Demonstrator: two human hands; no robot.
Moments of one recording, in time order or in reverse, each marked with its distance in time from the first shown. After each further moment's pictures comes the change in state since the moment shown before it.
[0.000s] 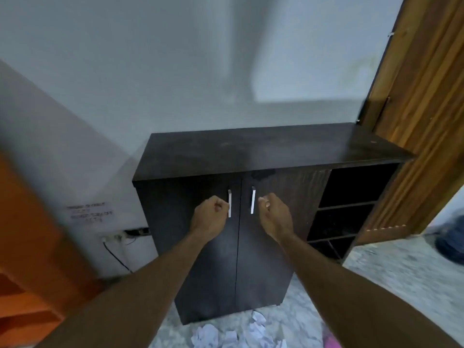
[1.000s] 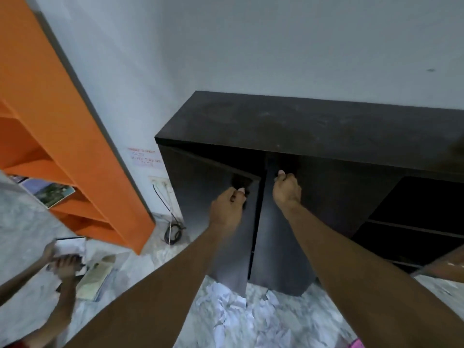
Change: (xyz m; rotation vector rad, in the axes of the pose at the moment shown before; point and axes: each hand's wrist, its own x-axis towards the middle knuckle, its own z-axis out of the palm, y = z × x) left_hand 0.016 -0.012 0.089 -0.138 0.323 -0.373; right_hand 0.123 0.042 0.062 0.149 -0.306 0.220
